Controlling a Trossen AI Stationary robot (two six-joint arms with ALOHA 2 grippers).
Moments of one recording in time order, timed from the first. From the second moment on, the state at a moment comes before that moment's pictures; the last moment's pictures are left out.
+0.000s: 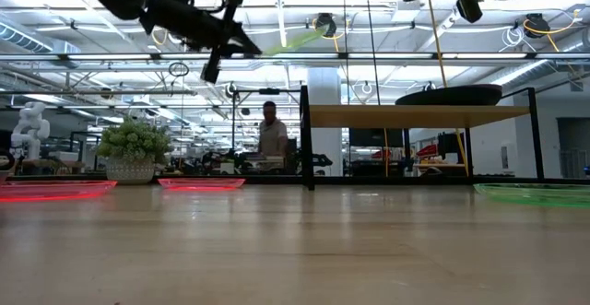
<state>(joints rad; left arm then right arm) 0.51 1.31 0.83 0.35 -0.06 -1.22 -0.38 0.82 1.01 -0.56 0.09 0.84</state>
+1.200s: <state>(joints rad) 0.46 1.75 1.34 0.03 0.01 -0.95 -0.38 0.70 1.01 -0.45 0.17 0.82</state>
